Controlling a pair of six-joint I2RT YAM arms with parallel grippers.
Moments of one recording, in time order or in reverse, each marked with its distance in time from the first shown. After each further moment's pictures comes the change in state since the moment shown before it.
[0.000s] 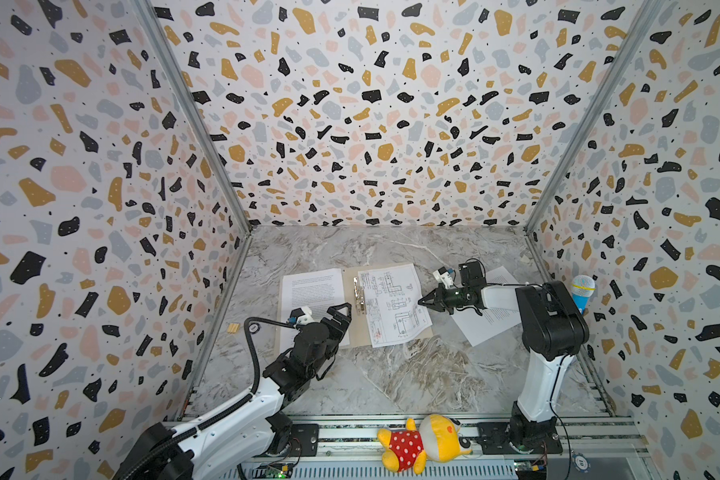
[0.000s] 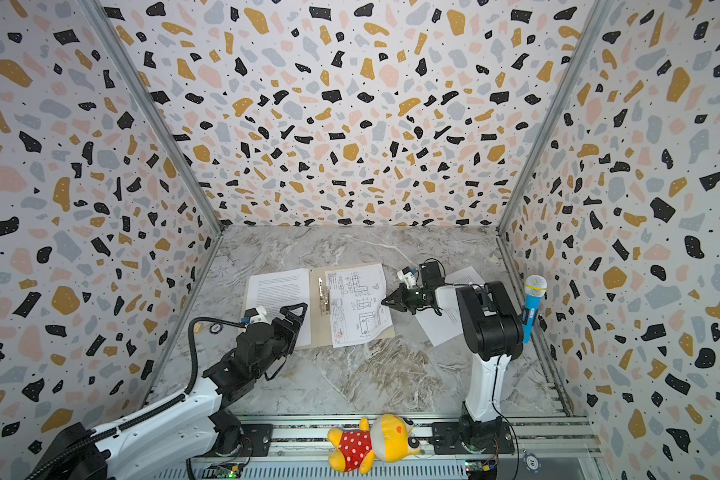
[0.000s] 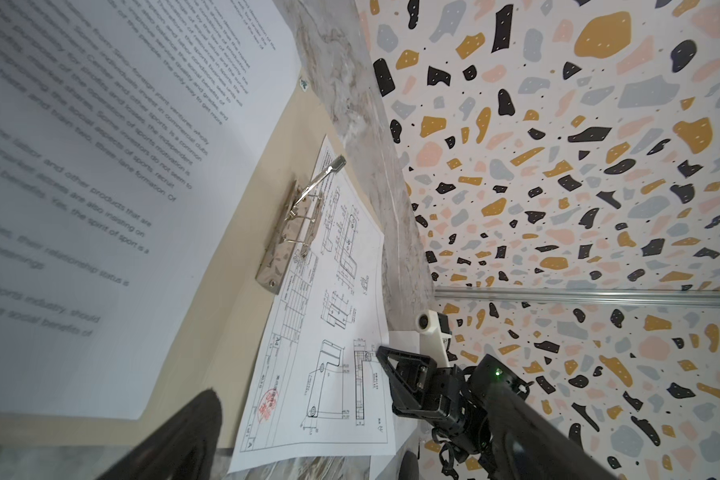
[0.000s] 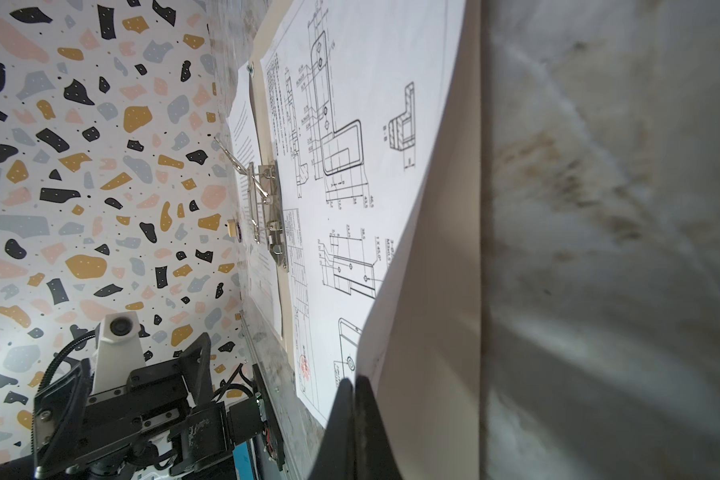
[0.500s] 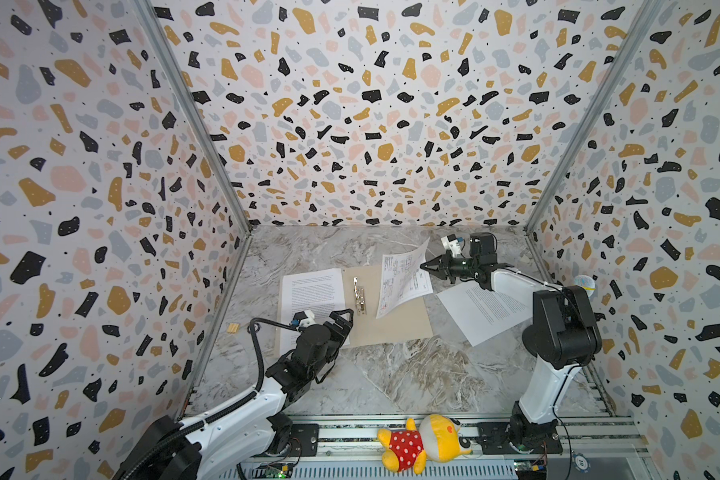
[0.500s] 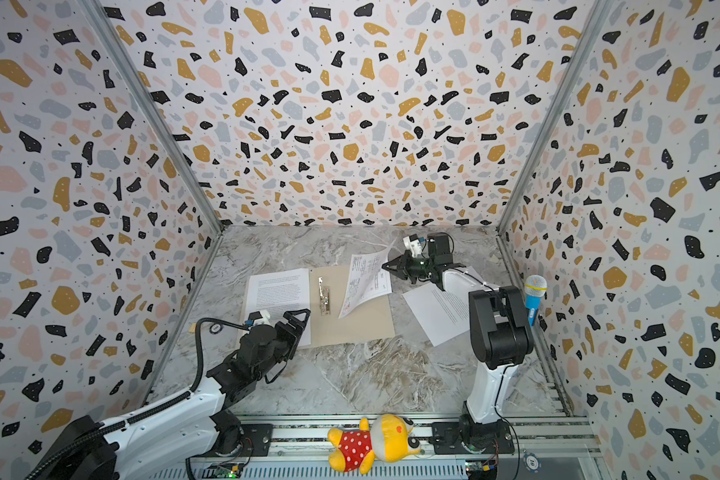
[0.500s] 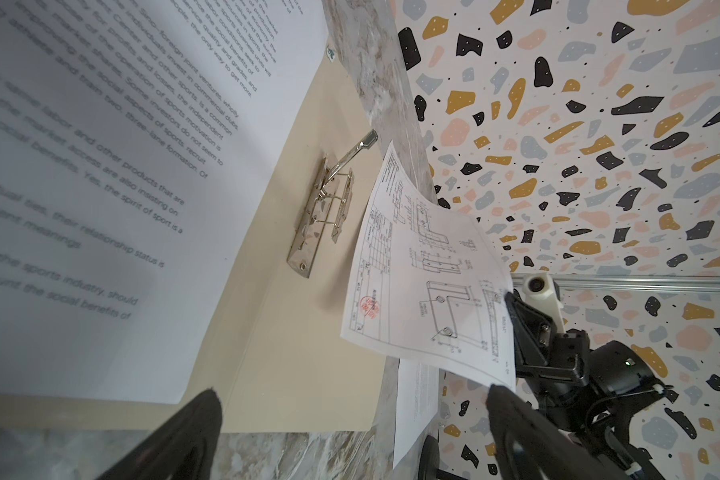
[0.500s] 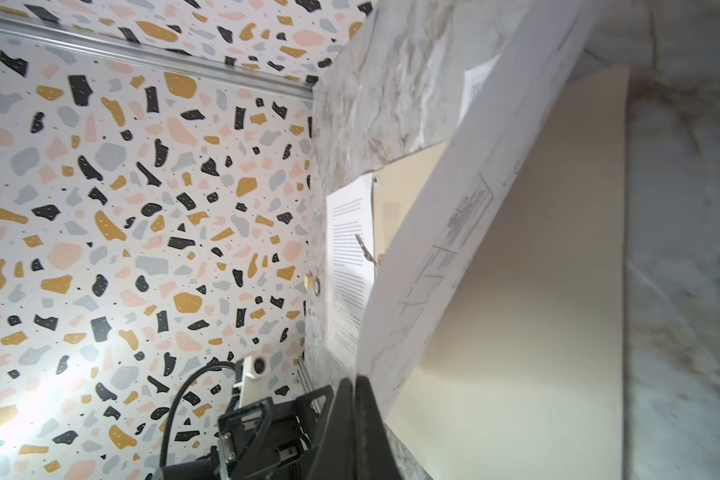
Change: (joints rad) left arm 0.011 0.033 -0.036 0.029 0.046 0.008; right arm -0.020 -0.082 0.224 0.058 -0.034 0.253
